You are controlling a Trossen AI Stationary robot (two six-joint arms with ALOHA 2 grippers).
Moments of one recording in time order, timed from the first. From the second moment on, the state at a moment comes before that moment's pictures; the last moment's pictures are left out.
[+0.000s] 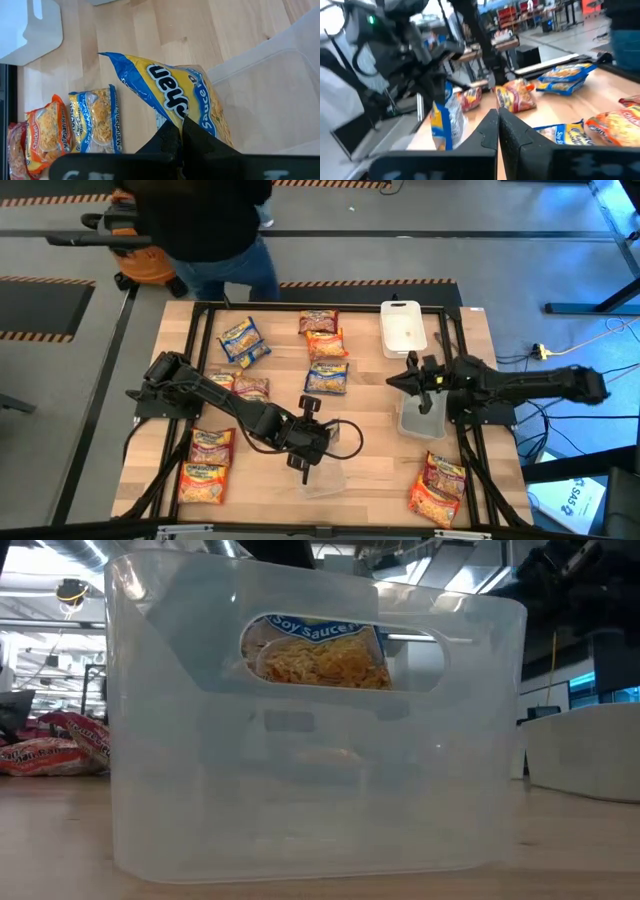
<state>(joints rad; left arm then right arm) -0.42 1.86 1.62 -0.85 -0.45 -0.06 -0.07 0.63 0.15 0.51 -0.17 0.29</state>
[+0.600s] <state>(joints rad) -0.42 1.86 1.62 -0.85 -0.45 -0.06 0.19 1.16 0.43 0.51 -0.03 0.13</state>
